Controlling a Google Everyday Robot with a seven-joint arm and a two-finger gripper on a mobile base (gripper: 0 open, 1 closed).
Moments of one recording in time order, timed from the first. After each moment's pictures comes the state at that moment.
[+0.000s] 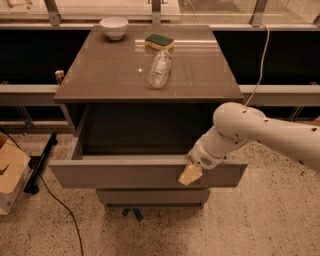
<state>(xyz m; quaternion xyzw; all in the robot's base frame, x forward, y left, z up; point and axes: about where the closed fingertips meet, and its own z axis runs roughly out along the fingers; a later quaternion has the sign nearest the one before) 0.533 -0.106 0.628 -0.55 0.81 0.15 0.15</state>
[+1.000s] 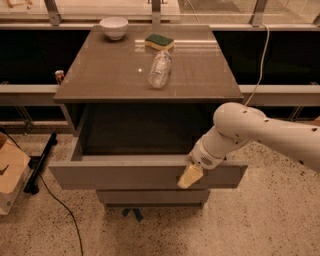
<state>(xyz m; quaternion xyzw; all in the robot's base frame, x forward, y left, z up) 0.533 -0.106 0.628 -0.55 0.81 0.15 0.15</state>
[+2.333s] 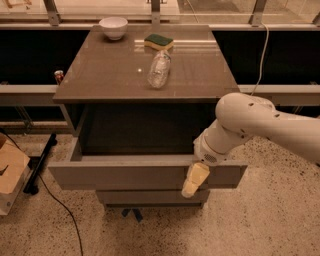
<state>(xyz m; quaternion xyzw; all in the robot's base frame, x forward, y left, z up) 0.516 -0.102 0.673 -0.58 0.79 0.12 0.15</state>
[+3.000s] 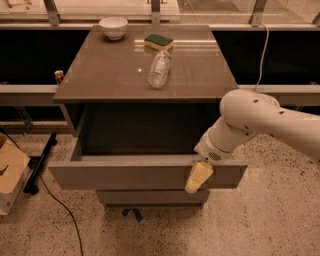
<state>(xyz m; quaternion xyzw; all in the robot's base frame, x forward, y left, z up) 0.513 -0.118 0.677 -0.57 0.80 0.13 0.13</state>
